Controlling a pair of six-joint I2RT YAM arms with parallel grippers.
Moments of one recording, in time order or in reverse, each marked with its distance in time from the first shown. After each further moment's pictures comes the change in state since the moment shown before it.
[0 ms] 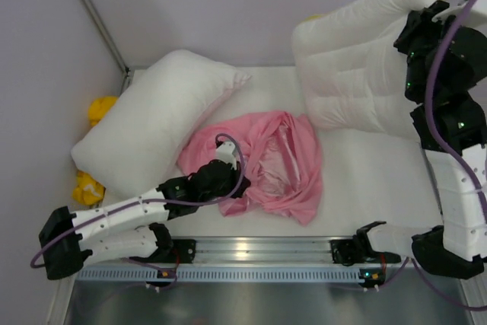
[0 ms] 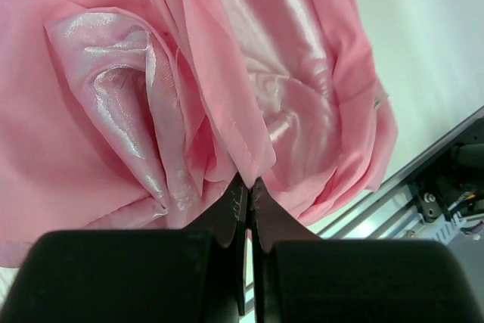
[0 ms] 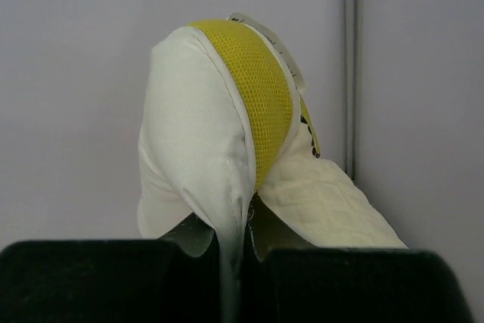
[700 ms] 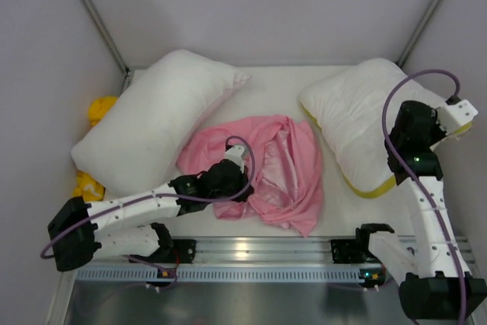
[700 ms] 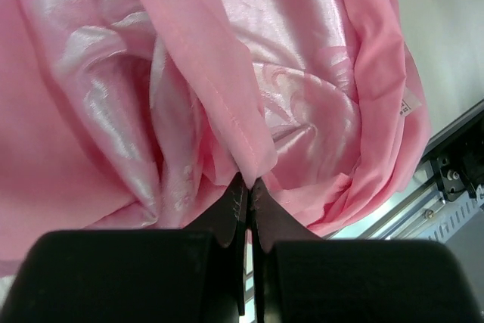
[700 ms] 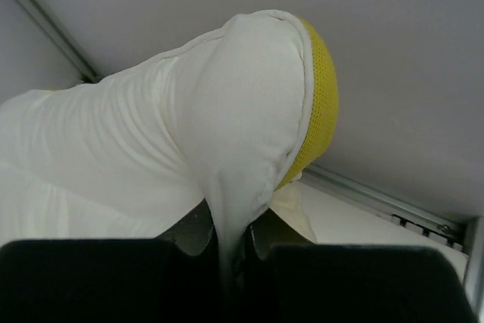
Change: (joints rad) left arm 0.001 0.044 -0.013 -0.036 0.056 -0.029; right arm -0.377 -0.296 -0.941 0.085 0.394 0.356
